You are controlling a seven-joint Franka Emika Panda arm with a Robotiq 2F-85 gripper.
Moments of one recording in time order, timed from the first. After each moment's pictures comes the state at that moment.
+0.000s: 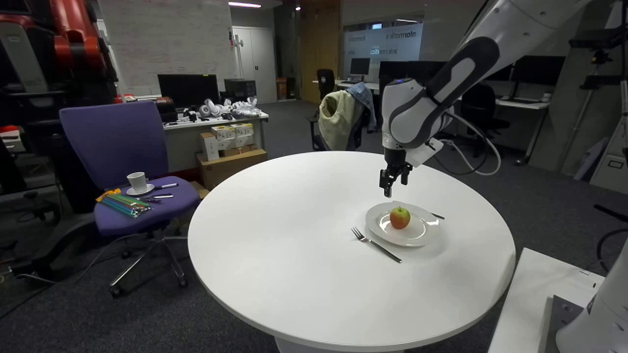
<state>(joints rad) -0.06 0.17 -0.16 -2.30 -0.21 2.48 0.01</state>
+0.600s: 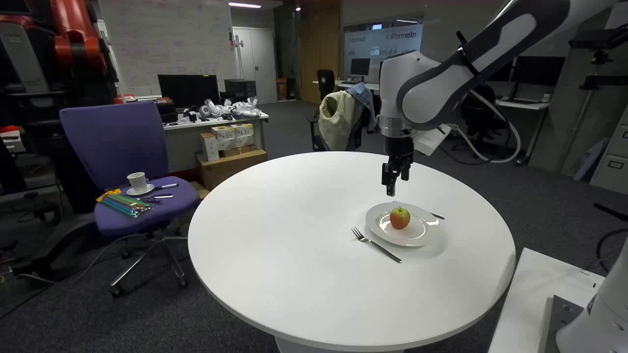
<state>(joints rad) -0.01 -0.10 -0.03 -2.44 -0.21 2.31 0.00</state>
